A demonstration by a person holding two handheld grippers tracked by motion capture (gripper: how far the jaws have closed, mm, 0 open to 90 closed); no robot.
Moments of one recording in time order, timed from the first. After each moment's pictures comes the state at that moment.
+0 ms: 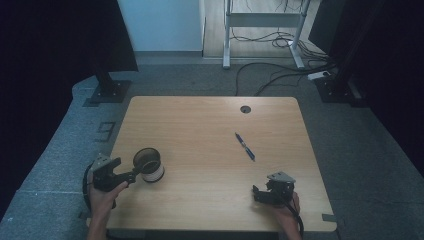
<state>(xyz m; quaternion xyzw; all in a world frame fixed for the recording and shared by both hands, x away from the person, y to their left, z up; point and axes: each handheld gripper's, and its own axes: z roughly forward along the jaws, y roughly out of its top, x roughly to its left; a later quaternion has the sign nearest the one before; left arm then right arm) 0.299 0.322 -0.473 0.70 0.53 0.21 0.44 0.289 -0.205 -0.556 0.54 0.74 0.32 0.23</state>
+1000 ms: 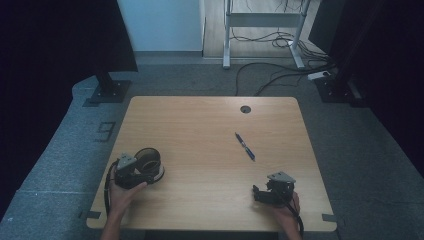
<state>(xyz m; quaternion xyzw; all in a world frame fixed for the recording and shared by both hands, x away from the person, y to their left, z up) 0.325 0.277 -0.506 0.73 0.50 0.21 0.42 0.289 -0.205 -0.556 0.55 0.74 0.32 0.23</state>
